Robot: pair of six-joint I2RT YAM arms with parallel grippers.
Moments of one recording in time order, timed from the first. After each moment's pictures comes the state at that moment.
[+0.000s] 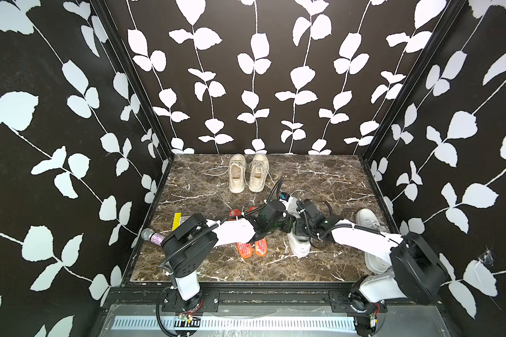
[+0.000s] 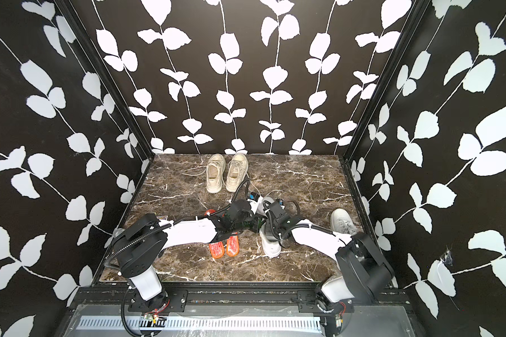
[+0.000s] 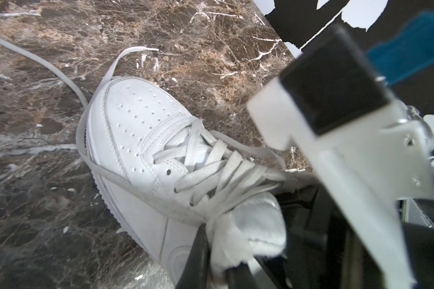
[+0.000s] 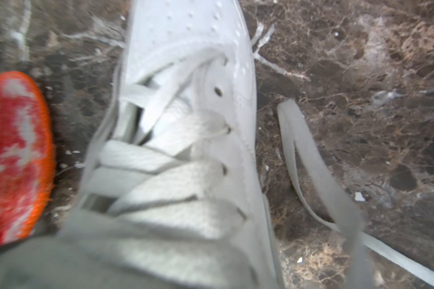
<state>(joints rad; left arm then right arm) -0.96 1.74 0.96 0.21 0.07 -0.48 0.67 1.40 0.73 -0.37 0.16 0.66</state>
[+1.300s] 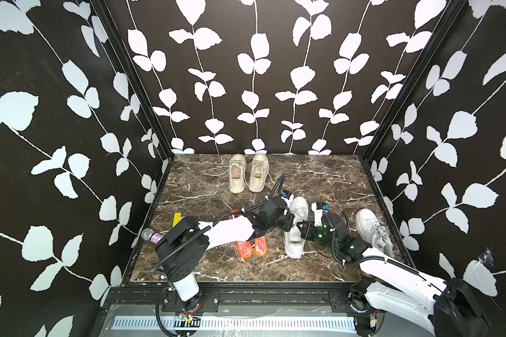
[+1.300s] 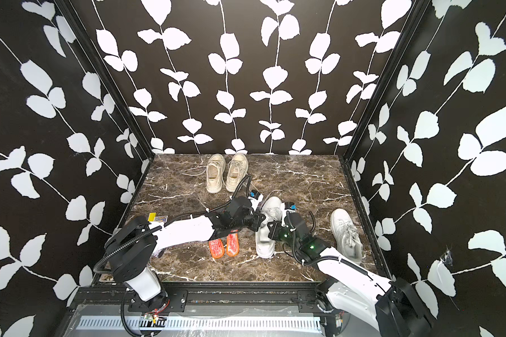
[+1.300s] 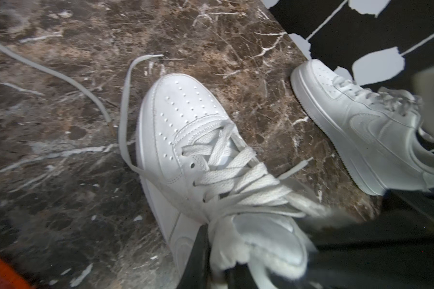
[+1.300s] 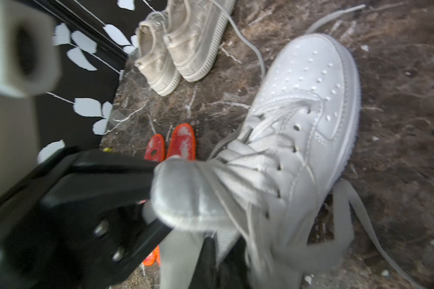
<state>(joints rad) -0.95 1.69 1.03 0.02 0.01 -0.43 0.65 0.98 0.43 0.03 -0.08 0.75</state>
